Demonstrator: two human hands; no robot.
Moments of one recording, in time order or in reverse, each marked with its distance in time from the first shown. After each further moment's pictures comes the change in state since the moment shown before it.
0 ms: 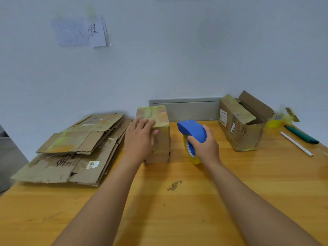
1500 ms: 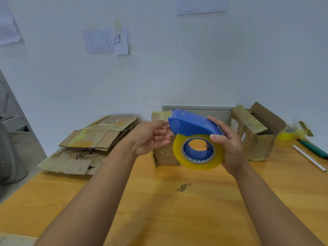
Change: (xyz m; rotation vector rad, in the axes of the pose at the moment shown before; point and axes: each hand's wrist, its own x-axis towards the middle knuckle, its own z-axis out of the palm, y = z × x) left_hand 0.007 0.025 -0.105 -1.453 -0.541 -0.747; right_hand -0.041 -0.075 -0.065 0.628 -0.418 -0.293
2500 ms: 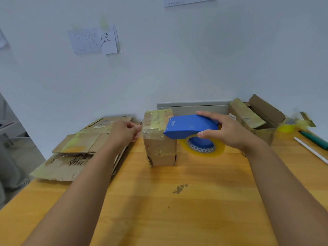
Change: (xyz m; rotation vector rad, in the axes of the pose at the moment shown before) left_hand 0.036 -0.010 -0.046 0.678 0.482 0.282; right_hand 0.049 -0.013 -0.048 -0.562 -0.266 0.168
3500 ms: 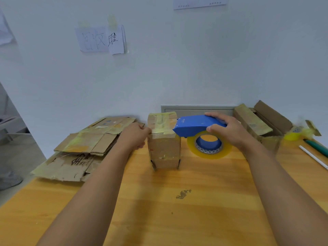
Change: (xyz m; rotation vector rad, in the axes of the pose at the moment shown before) left_hand 0.025 -0.009 0.011 0.322 -0.083 -0.148; right_hand 0.029 0.010 0.005 0.015 0.134 0.056
